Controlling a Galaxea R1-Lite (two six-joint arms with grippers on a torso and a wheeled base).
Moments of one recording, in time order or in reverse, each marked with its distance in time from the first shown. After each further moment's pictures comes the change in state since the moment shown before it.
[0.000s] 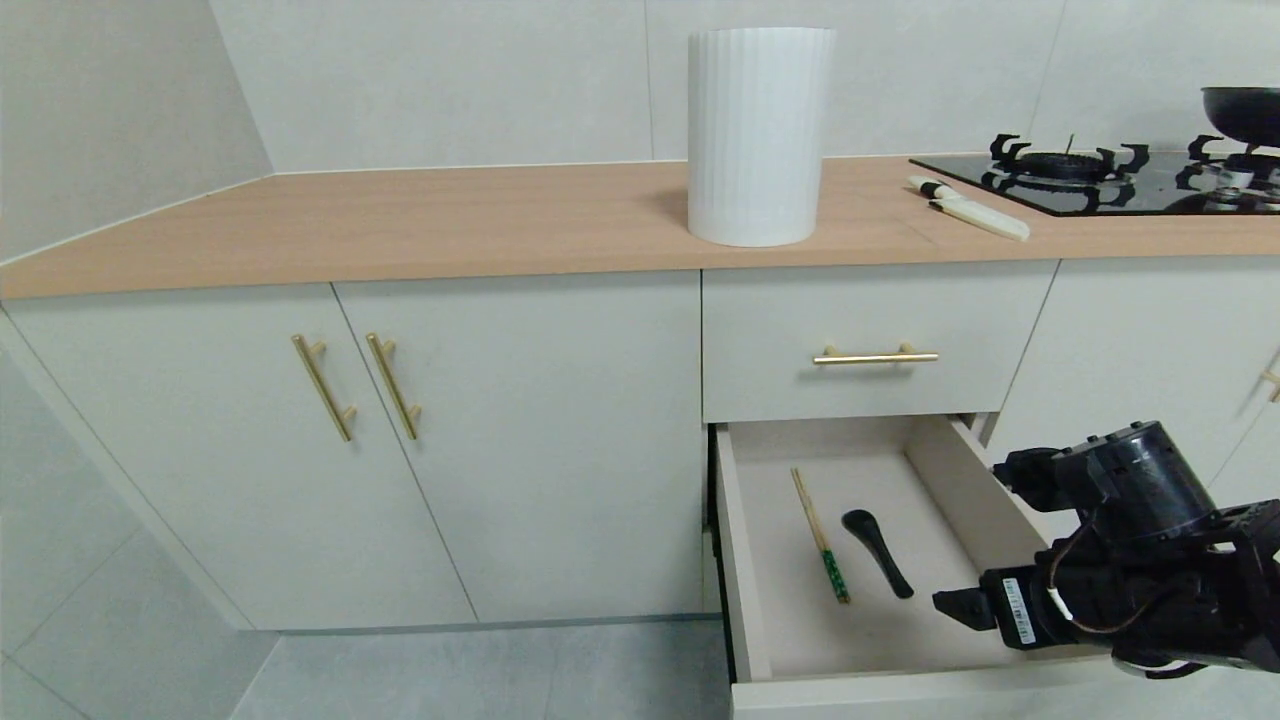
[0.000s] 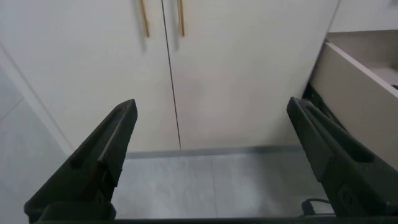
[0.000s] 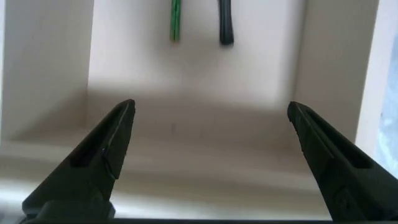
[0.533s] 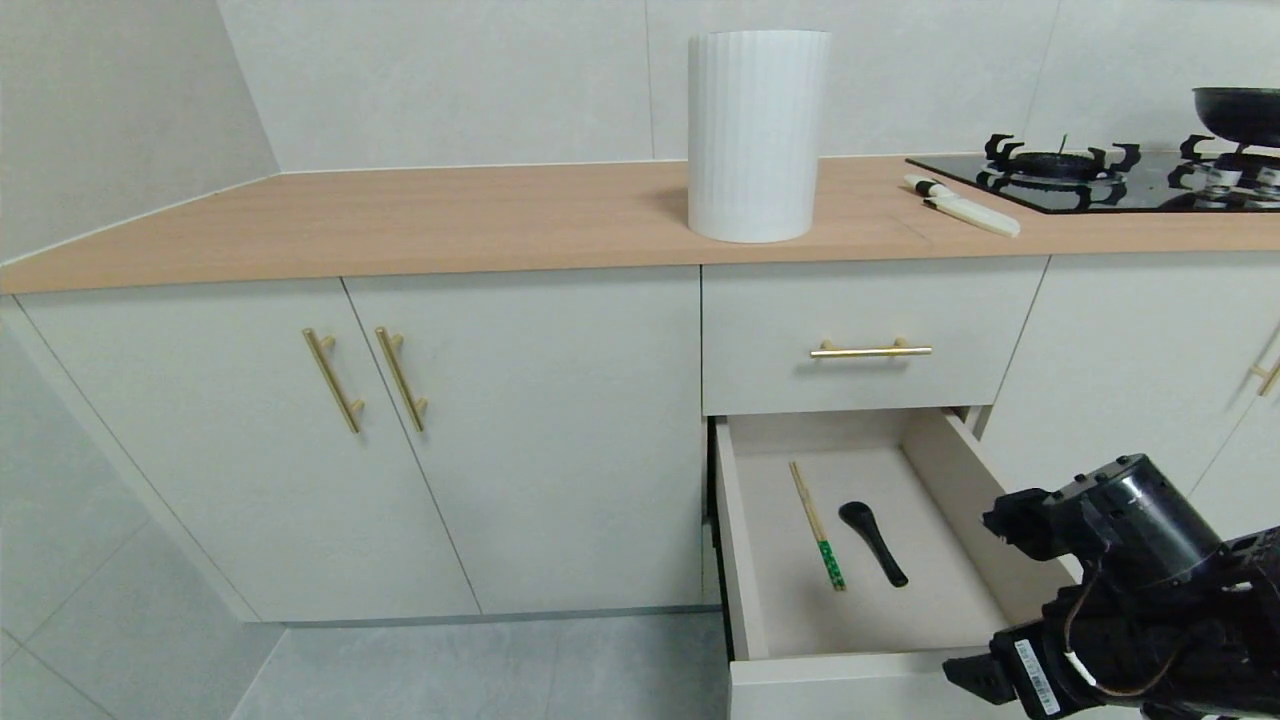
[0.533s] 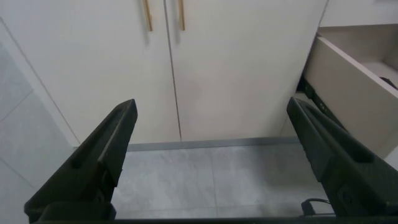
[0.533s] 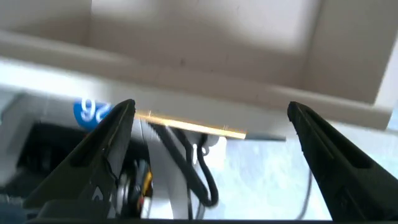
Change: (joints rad) left arm 0.000 0.000 0.000 0.000 0.000 0.000; right arm 0.100 -0.046 0.000 0.184 0.002 -0.005
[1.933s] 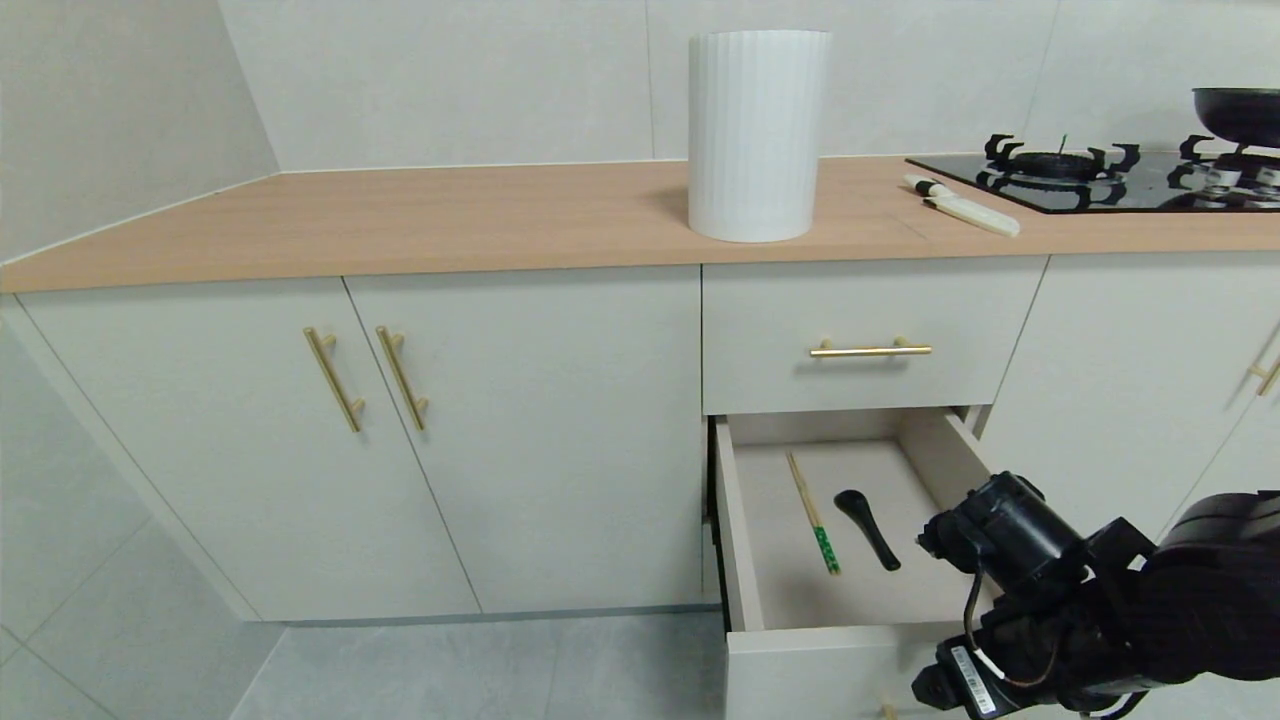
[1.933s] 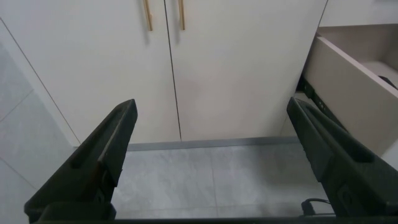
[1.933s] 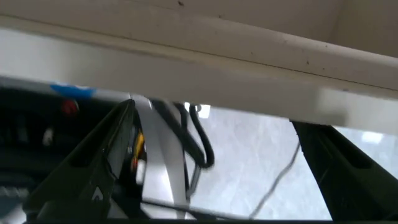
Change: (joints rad) left arm 0.000 0.000 0.000 0.000 0.000 0.000; right arm 0.019 0.227 -0.115 0.078 -0.024 0.064
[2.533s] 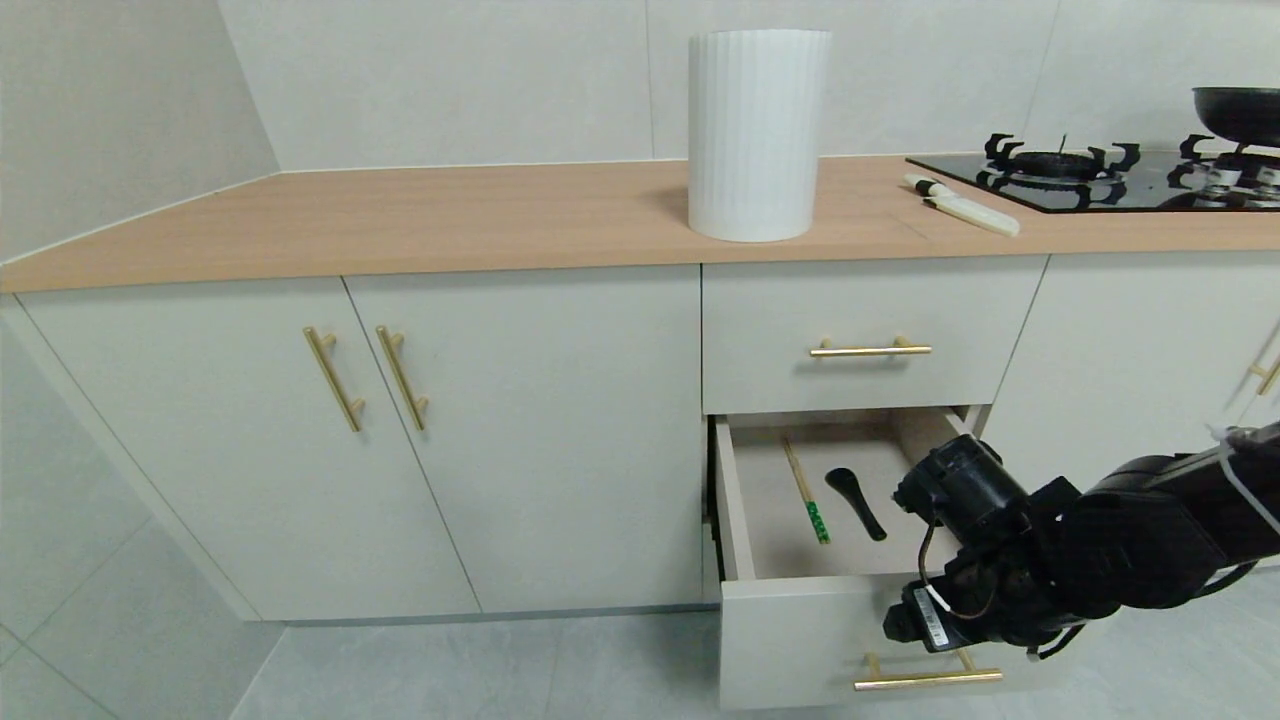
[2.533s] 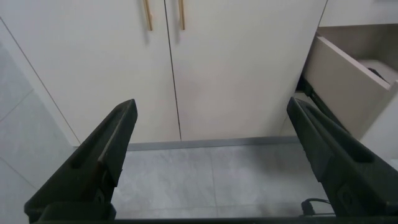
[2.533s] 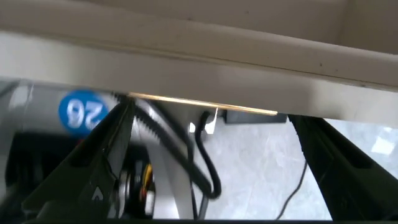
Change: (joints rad) left arm 0.000 0.000 0.000 0.000 0.000 0.000; right arm -0.053 0.126 -0.138 -0.039 -0.033 0.000
